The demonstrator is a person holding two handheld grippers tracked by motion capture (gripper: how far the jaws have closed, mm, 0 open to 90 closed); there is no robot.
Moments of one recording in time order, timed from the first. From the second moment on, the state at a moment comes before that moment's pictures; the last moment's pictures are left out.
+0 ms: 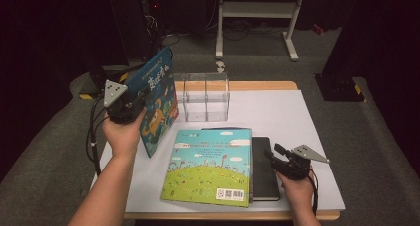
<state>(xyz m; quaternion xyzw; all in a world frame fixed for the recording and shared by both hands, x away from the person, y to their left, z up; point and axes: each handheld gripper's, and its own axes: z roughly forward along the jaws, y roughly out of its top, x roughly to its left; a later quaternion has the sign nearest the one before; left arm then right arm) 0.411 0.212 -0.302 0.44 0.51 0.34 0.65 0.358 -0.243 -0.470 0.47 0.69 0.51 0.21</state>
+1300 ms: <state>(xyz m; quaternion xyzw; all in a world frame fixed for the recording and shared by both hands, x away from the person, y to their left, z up) 0.487 0.183 -0.308 0.43 0.52 0.38 0.63 0.349 -0.256 -0.474 0.47 0.69 0.49 0.26</state>
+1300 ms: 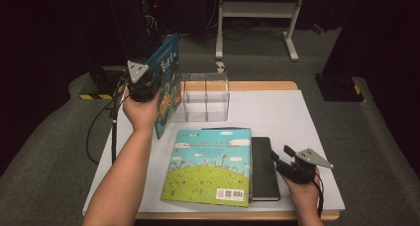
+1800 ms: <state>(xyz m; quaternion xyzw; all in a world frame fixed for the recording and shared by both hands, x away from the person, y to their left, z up) 0.495 0.183 -0.317 0.43 0.52 0.38 0.63 0.347 -0.254 -0.473 0.46 0.69 0.50 0.25</state>
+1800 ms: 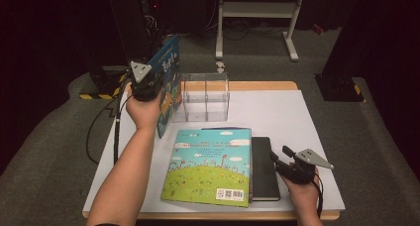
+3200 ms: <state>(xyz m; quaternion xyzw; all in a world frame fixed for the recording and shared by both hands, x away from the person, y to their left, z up) 0.476 0.189 -0.337 0.43 0.53 0.40 0.61 0.347 -0.252 -0.473 0.46 0.69 0.50 0.24</state>
